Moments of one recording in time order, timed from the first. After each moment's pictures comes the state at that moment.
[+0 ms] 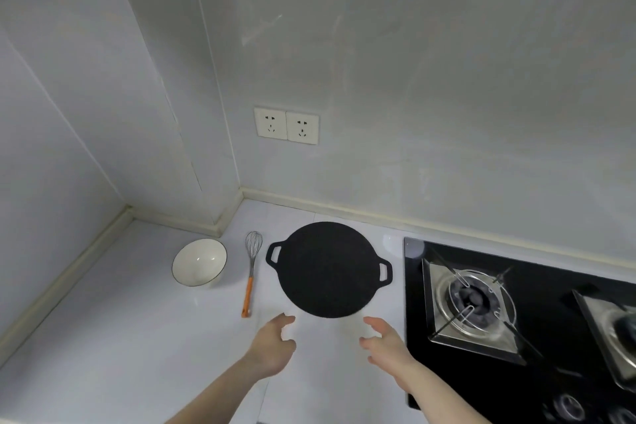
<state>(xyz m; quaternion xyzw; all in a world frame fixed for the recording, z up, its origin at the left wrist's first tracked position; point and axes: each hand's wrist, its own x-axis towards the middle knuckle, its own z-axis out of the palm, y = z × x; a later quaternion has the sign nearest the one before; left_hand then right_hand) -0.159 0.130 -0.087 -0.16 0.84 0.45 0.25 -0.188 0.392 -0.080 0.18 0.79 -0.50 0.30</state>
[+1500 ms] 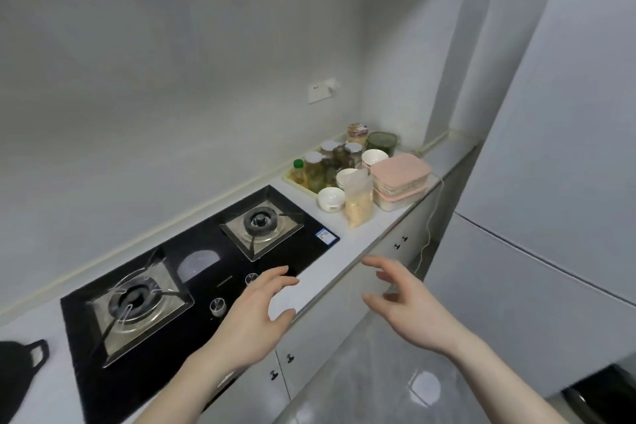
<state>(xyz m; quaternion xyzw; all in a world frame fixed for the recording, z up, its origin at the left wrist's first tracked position) 0.059 0.696 0.105 0.47 0.82 0.28 0.17 0.267 0.895 0.124 0.28 0.82 -0.48 -0.13</state>
